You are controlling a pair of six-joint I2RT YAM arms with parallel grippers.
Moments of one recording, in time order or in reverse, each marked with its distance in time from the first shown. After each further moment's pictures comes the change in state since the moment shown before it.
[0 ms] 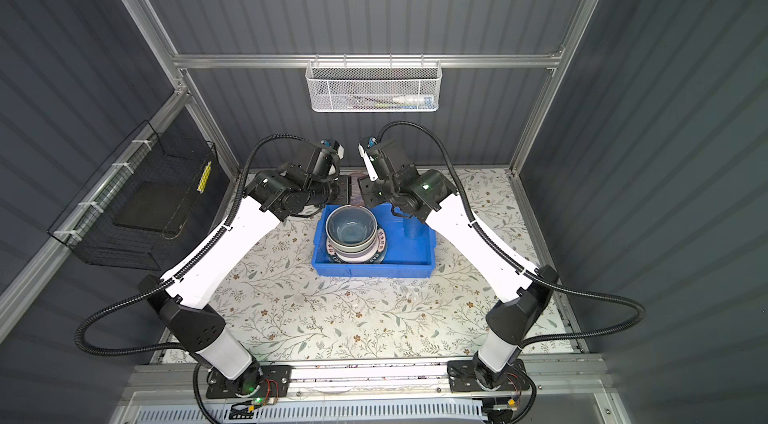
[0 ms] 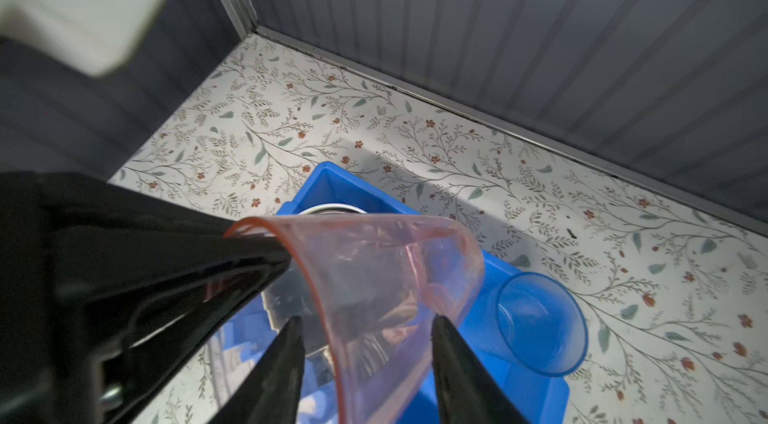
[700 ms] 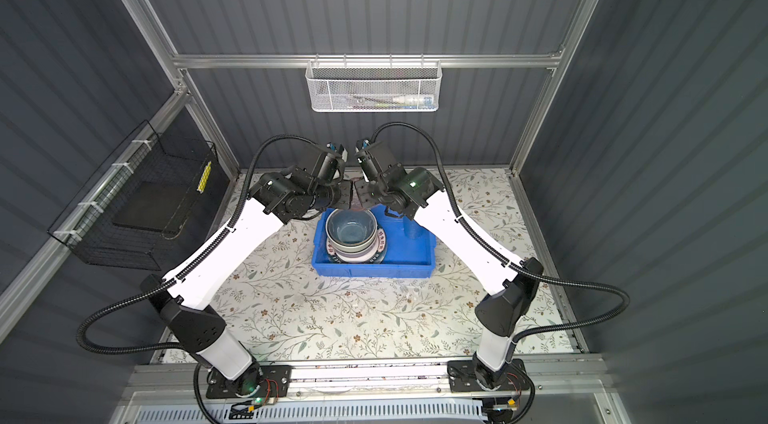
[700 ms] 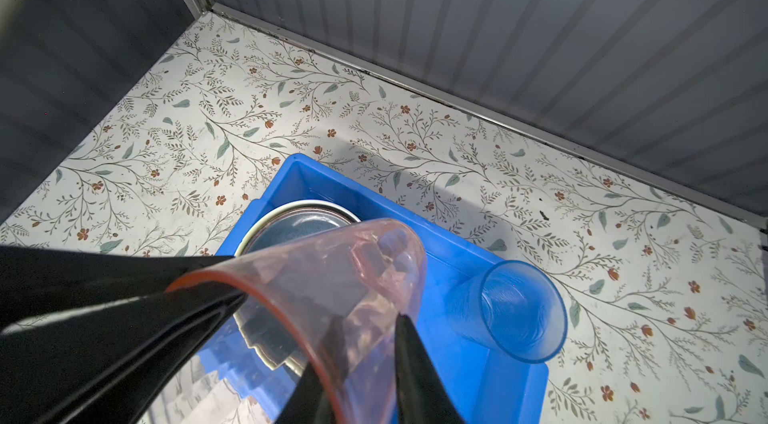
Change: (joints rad) left arm -0.019 0.001 -0.016 -0.008 -0.056 0.075; right arm 0.022 0.065 0.060 -0.057 0.096 0.017
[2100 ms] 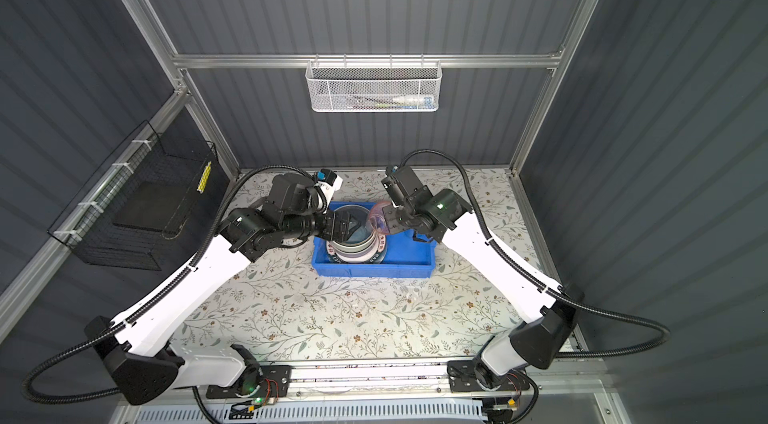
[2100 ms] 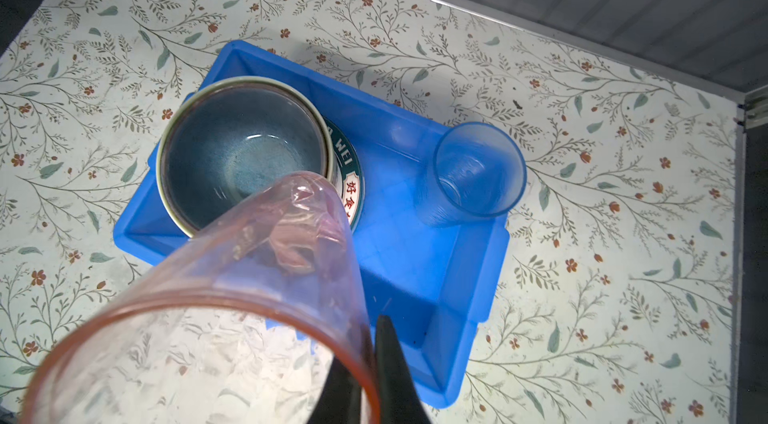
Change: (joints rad) left arm 0.000 -0.353 -0.463 0.208 0.281 0.062; right arm -0.044 -0.281 -0.380 -0.075 -0.013 0.067
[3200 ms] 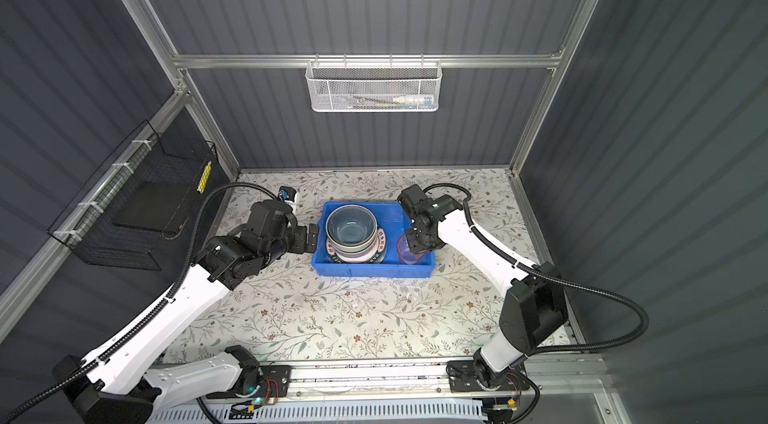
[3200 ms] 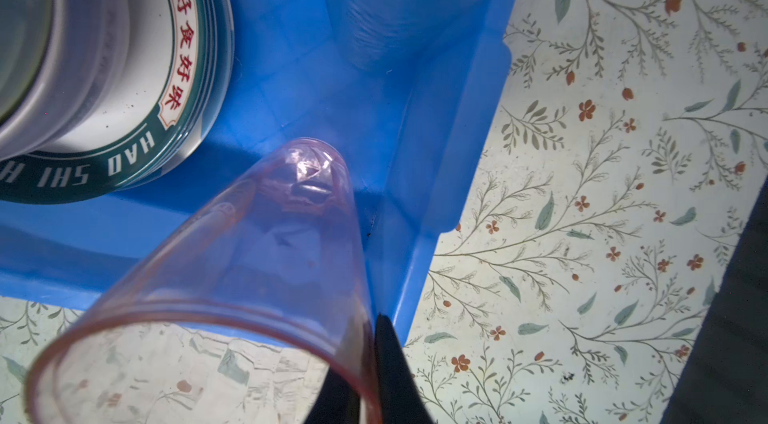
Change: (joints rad) left arm 0.082 -0.198 -0.264 -0.005 -0.449 0.034; right arm -0.165 0.112 -0.229 -0.091 -0.076 0.003
